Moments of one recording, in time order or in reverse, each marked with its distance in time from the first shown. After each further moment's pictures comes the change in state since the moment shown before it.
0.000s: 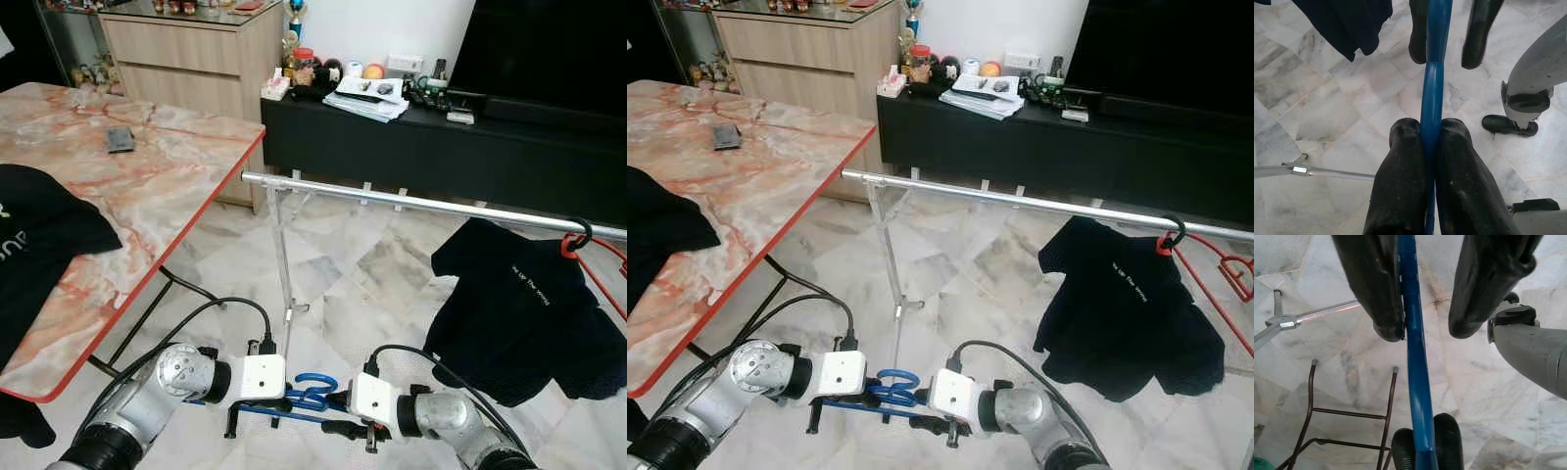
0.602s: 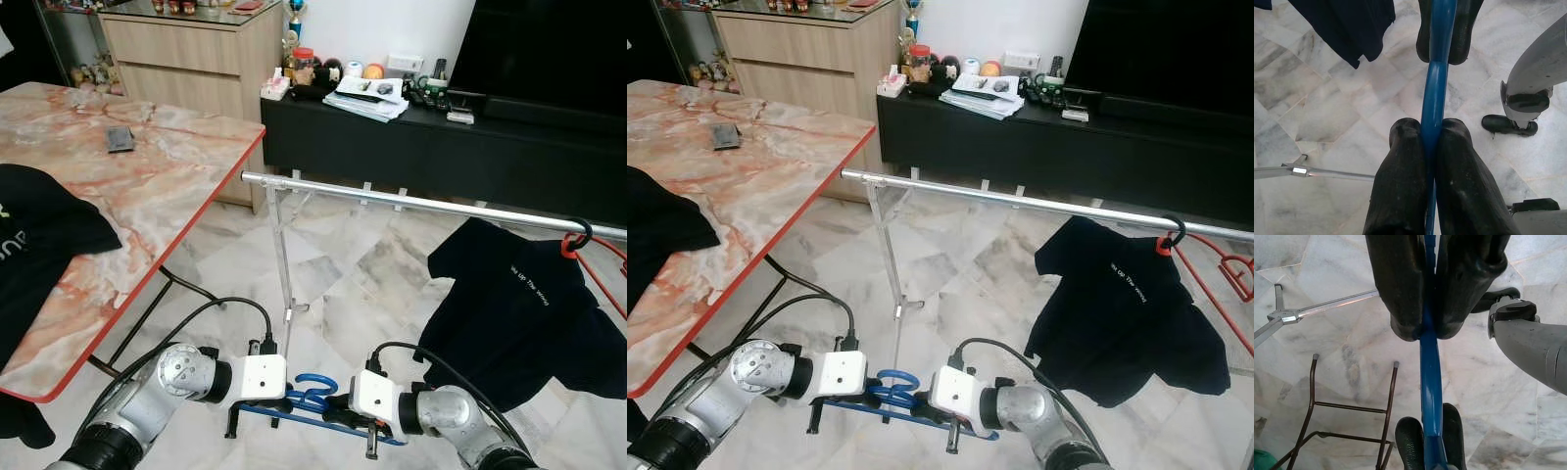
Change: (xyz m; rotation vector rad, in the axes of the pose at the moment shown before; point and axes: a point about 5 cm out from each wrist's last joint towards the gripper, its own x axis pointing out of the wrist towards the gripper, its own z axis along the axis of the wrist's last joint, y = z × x) left arm 0.000 0.000 0.001 0.003 0.000 -0.003; right arm -0.002 -0.002 0.002 -0.005 -0.025 0.007
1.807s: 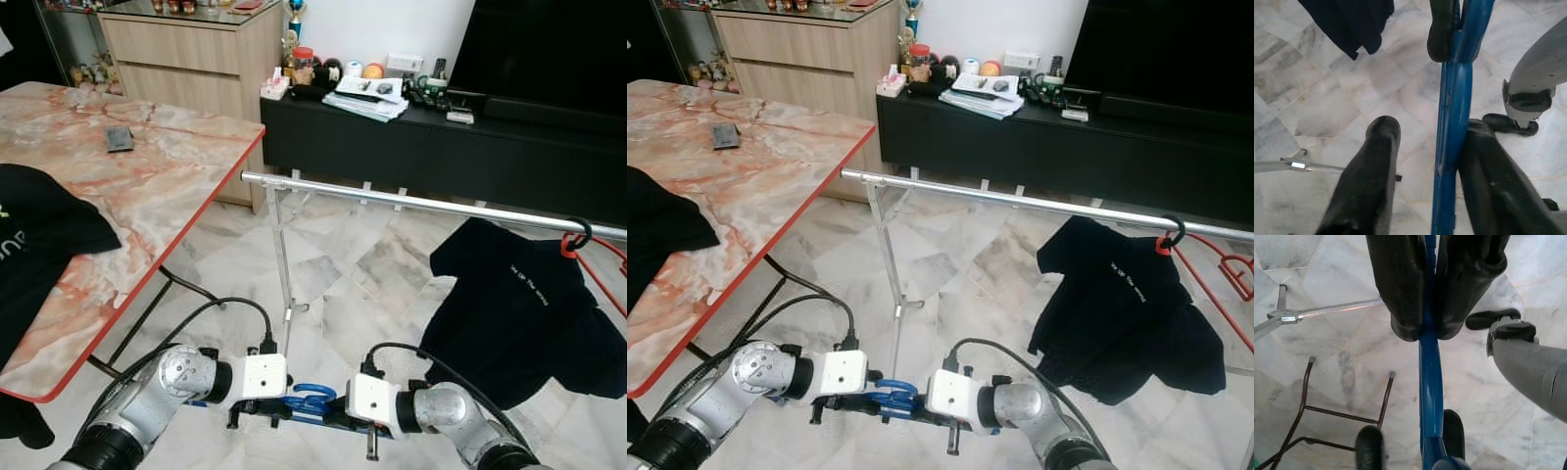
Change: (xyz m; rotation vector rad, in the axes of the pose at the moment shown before) left arm 0.001 -0.001 -0.003 -0.022 0.015 0.012; right arm 0.003 0.000 0.001 -0.086 0.087 0.055
